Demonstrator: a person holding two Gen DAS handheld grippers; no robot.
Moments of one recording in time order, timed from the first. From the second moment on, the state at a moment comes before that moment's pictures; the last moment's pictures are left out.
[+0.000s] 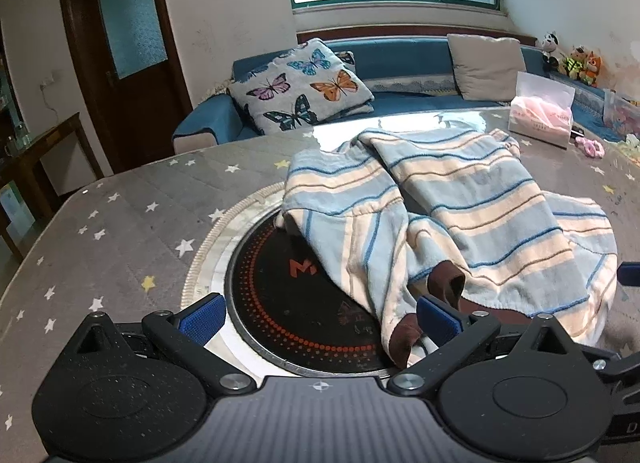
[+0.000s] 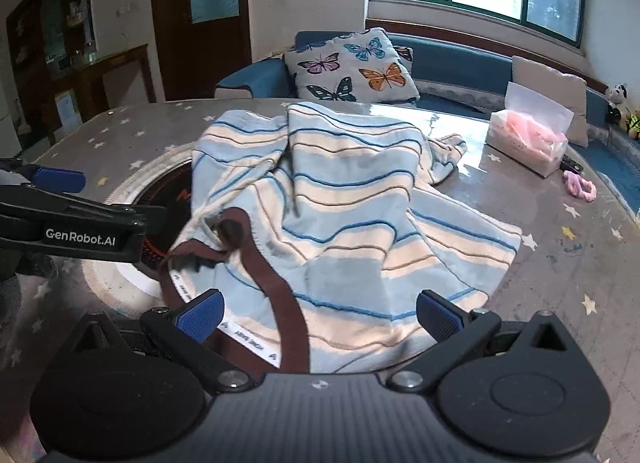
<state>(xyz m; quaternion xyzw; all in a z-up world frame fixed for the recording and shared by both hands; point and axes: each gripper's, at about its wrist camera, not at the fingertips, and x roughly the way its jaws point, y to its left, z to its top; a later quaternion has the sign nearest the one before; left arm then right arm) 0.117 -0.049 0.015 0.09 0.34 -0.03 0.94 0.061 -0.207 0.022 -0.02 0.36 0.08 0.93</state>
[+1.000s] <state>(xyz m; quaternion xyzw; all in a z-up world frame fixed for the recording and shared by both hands) 0.252 -0.087 -0.011 0.12 0.40 -0.09 0.91 0.198 -0.313 0.011 0.09 0.38 0.04 0.92</state>
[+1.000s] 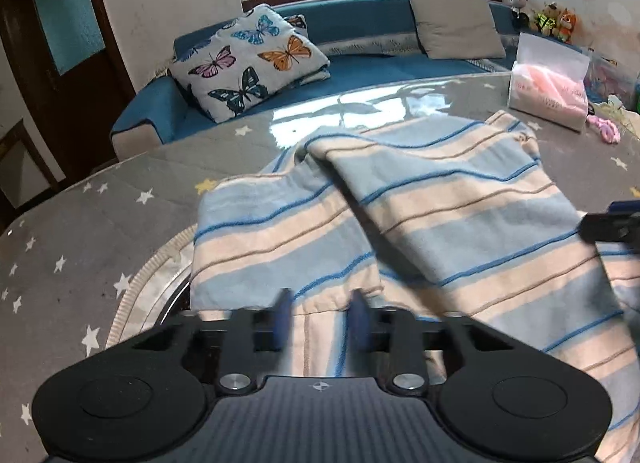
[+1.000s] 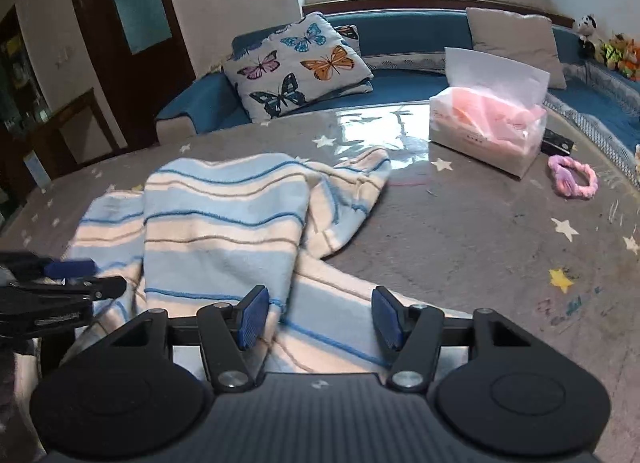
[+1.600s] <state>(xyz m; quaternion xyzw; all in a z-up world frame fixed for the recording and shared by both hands) 0.238 -0.091 0.009 0.10 0.37 -0.10 0.92 0.181 -0.346 -0.008 0.04 0.40 -0.02 0.92</state>
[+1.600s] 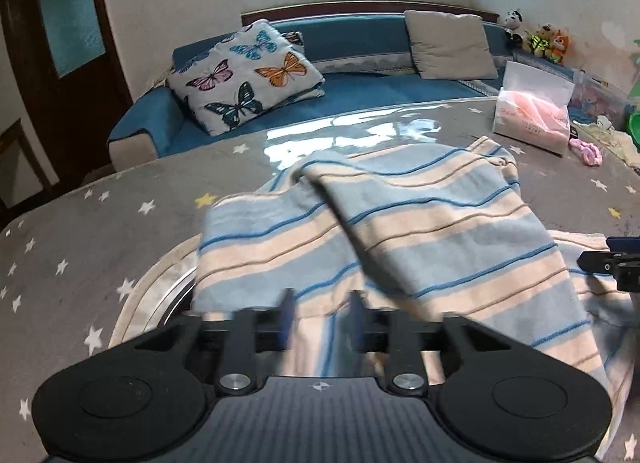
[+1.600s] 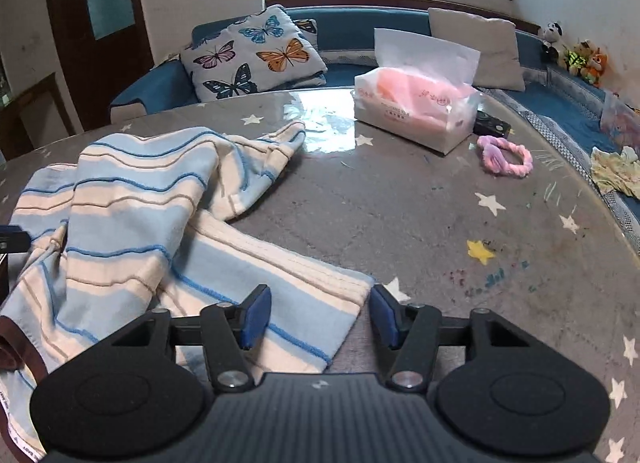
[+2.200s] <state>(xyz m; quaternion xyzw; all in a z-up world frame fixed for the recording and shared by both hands) 0.238 -0.063 0.001 0.09 0.38 -0.05 0.92 0.170 -0.344 -0.008 0.04 0.39 -0.03 0.92</state>
